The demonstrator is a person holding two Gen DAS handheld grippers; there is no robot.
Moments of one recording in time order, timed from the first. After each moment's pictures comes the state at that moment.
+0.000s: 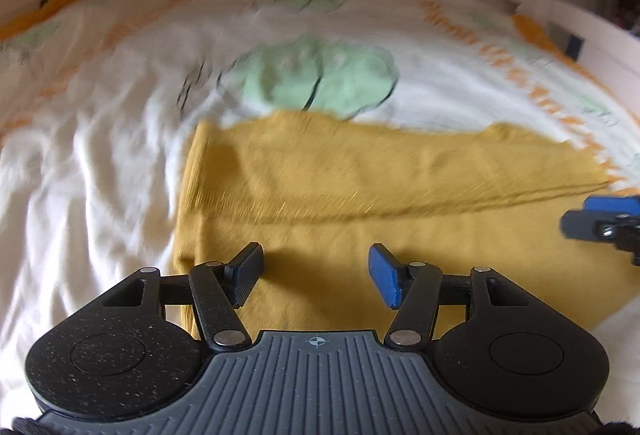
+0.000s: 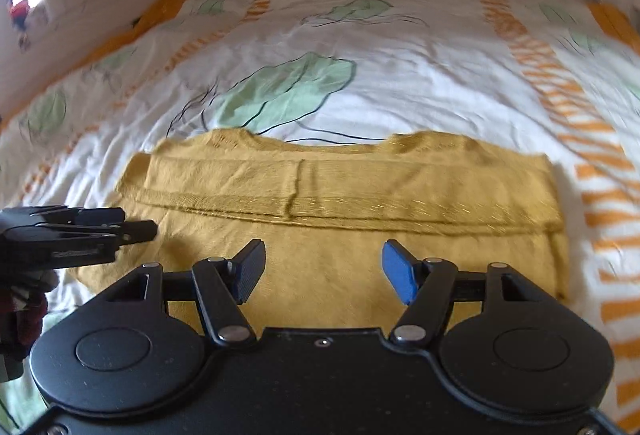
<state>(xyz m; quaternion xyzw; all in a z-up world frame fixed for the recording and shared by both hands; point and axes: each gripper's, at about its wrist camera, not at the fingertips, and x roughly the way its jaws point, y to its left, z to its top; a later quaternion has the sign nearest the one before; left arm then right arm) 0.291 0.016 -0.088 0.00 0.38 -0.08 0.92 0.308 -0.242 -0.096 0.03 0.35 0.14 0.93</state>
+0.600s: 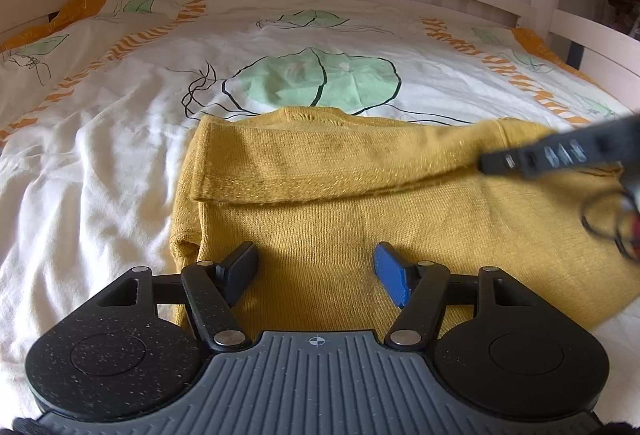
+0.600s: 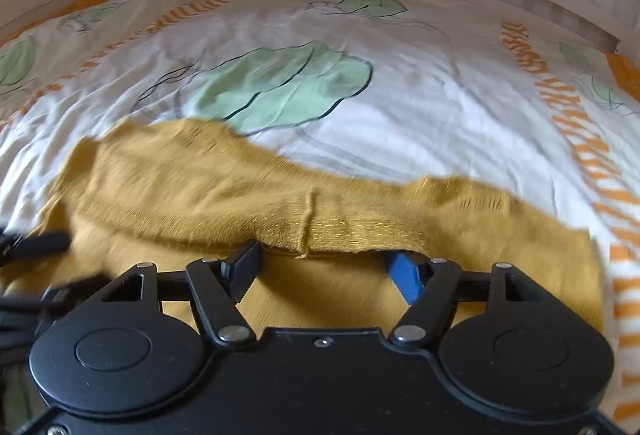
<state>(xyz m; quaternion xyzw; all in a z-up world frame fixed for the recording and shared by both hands) 0.272 0.015 -0.105 0.01 0.33 -0.08 0.94 0.379 -0.199 -0.112 -0.06 0.35 0.11 0.93</state>
